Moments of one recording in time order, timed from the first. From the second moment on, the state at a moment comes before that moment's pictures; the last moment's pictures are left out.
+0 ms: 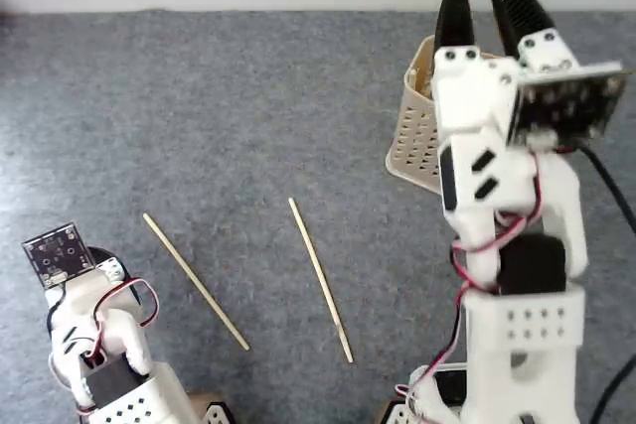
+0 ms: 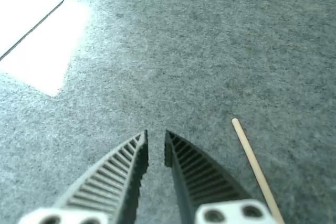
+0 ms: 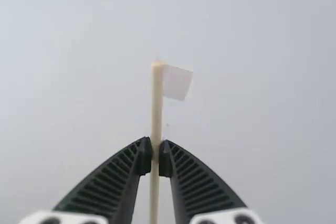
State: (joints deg) left arm -35.6 -103.0 97.0 52.4 4.0; right arm -6.0 -42.7 18.3 17.3 8.4
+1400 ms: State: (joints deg) left arm -35.6 -103.0 97.0 52.4 4.0; right arm -22.5 -25.1 18.4 70.2 1.0
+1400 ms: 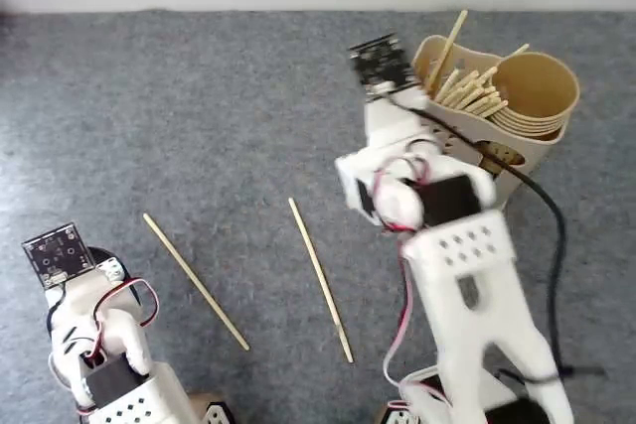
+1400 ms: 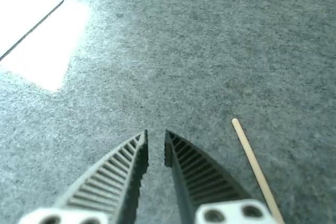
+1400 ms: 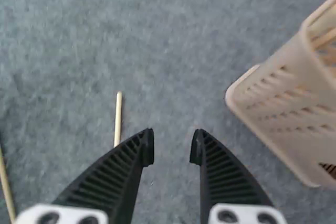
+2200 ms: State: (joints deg) left arm -35.6 -103.0 97.0 52.4 4.0; right arm -34.2 13.7 18.3 53.5 -1.5
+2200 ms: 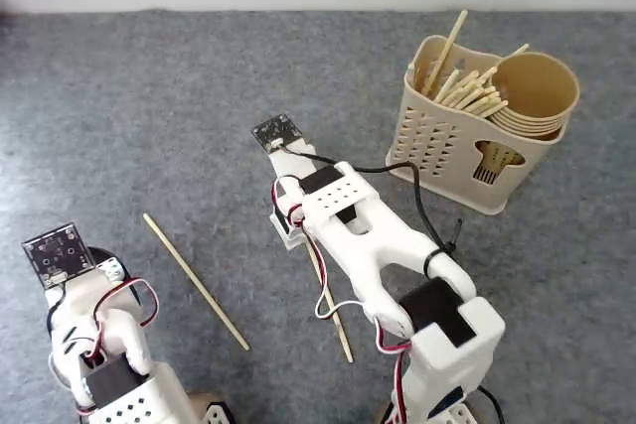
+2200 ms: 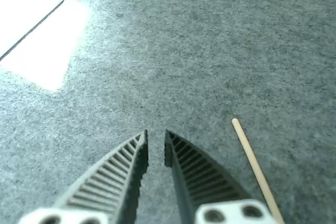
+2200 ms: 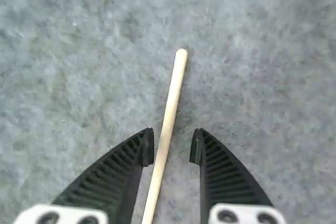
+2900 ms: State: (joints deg) left arm -35.6 -103.0 97.0 52.4 4.0; right arm -34.0 5.5 18.3 63.4 -1.5
